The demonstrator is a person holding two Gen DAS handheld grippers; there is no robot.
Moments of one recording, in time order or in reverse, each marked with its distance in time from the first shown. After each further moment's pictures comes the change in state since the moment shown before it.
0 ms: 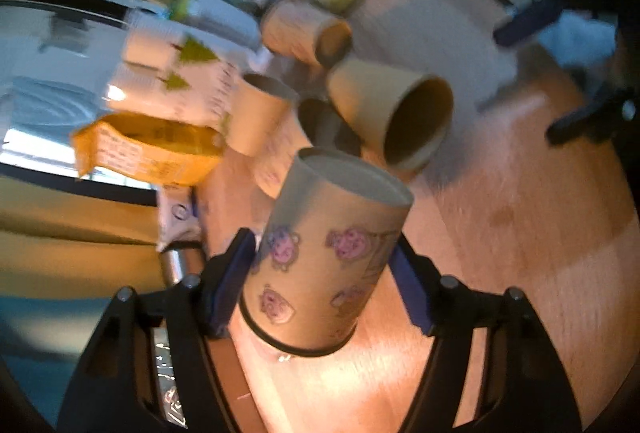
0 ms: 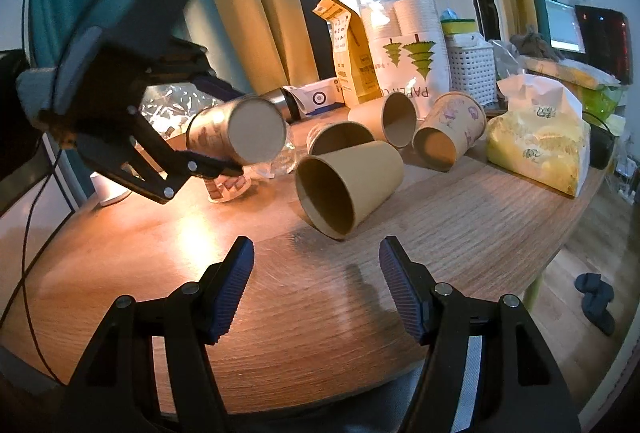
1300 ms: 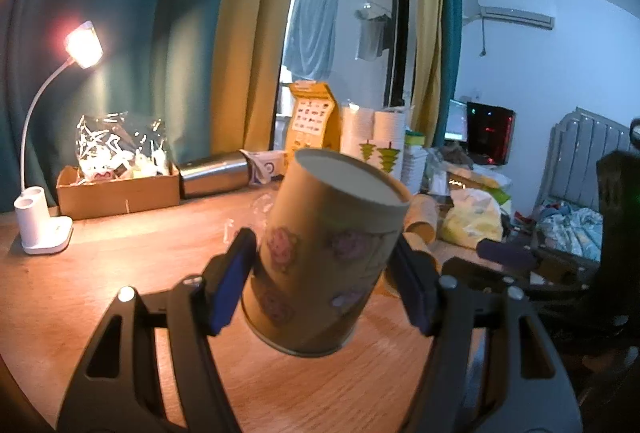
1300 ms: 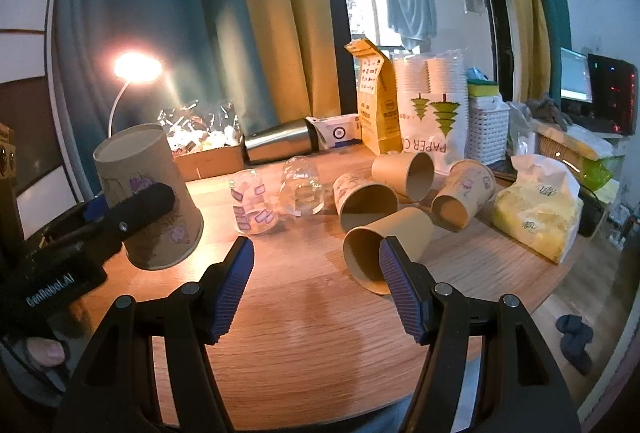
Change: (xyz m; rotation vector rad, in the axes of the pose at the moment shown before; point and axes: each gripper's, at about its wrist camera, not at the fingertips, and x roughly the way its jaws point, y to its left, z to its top) left arm -0.109 -0.062 -0.123 -1.321 -0.553 0.242; right arm -0.027 0.047 0.035 -0.113 -0.051 -0.020
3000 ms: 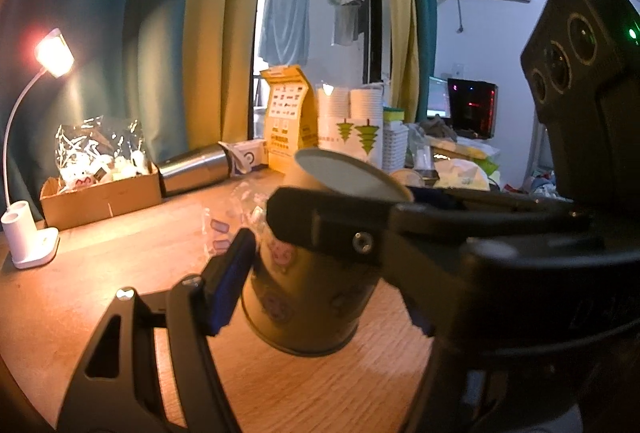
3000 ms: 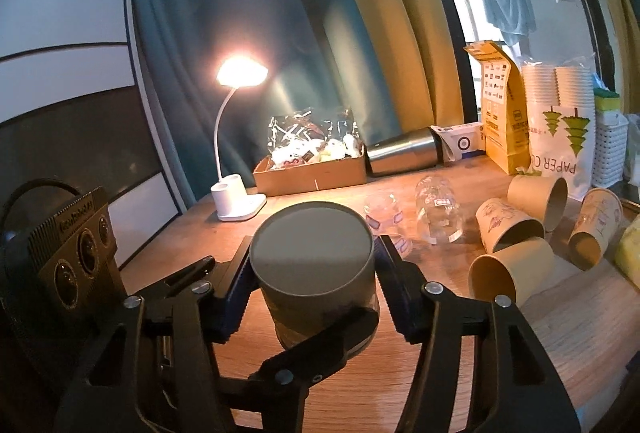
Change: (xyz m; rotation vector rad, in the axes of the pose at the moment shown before) left arm 0.009 -0.010 -0.013 0.094 0.040 -0.063; right arm 0.020 0.053 0.033 -0.039 -0.002 0.413
